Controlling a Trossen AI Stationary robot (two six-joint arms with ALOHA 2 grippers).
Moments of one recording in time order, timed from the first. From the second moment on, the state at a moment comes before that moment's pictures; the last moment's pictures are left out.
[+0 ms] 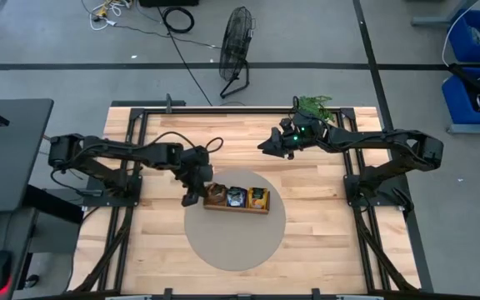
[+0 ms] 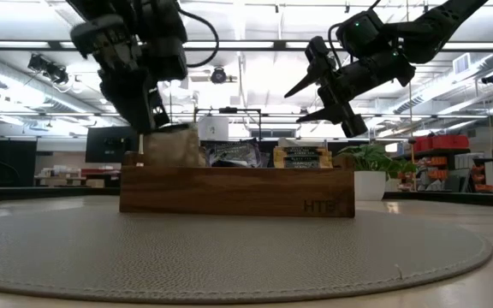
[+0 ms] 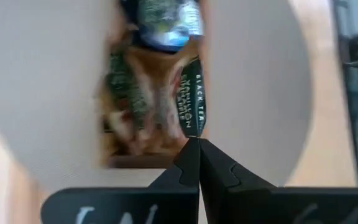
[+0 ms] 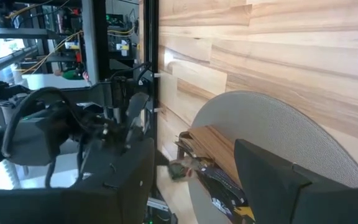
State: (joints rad) left arm 0.11 1.39 0.82 -0.44 0.42 -0.05; right arm -0.44 1.37 0.70 0.21 -0.44 1.32
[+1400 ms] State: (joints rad) left arm 0.08 1.04 0.91 -0.18 0.09 -0.04; right arm -0.26 0.94 0.70 0.23 -0.24 0.35
